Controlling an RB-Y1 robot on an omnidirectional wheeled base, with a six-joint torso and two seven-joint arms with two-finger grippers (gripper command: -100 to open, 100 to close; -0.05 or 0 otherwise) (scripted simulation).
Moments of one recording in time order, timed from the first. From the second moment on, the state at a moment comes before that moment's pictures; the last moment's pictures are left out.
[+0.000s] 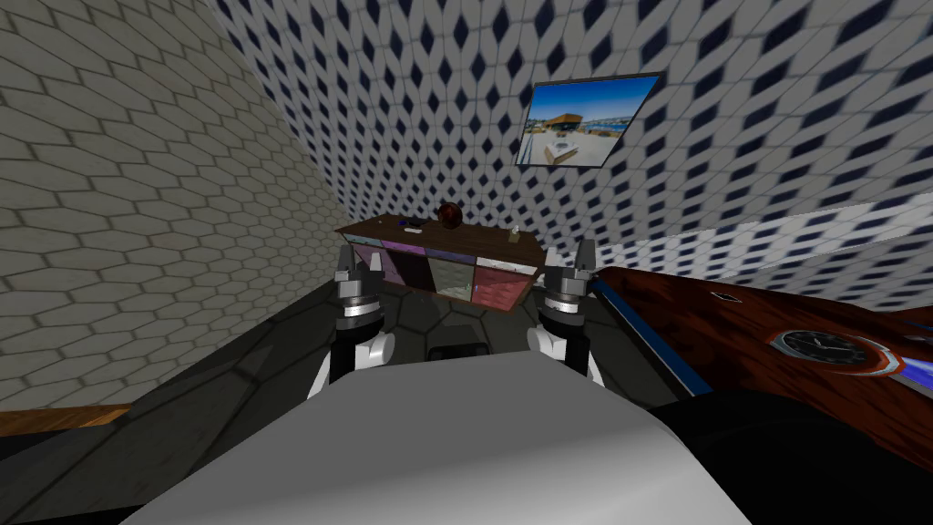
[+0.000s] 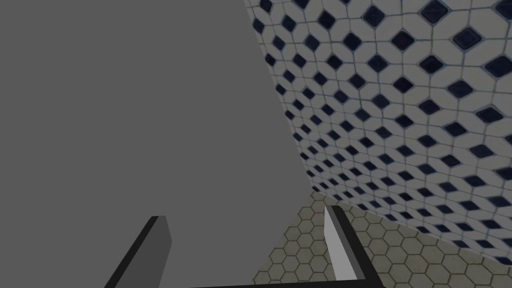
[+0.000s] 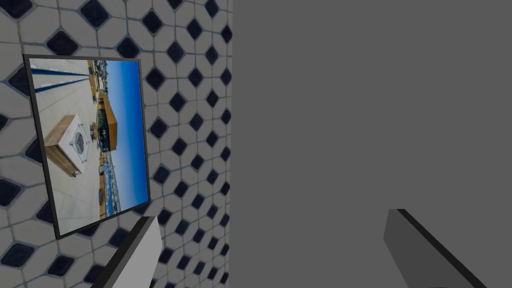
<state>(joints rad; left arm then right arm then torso) 0.47 0.01 -0.05 -2.25 -0.05 -0.52 0.07 0.55 -0.04 -0.04 -2.36 -0.08 -0.62 0.17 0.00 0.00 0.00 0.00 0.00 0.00</state>
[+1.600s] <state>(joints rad) 0.45 0.13 -0.05 -2.15 -0.06 -0.58 0.04 0.55 -0.04 -0.04 -2.36 -0.08 -0.62 0.17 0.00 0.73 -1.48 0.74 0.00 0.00</state>
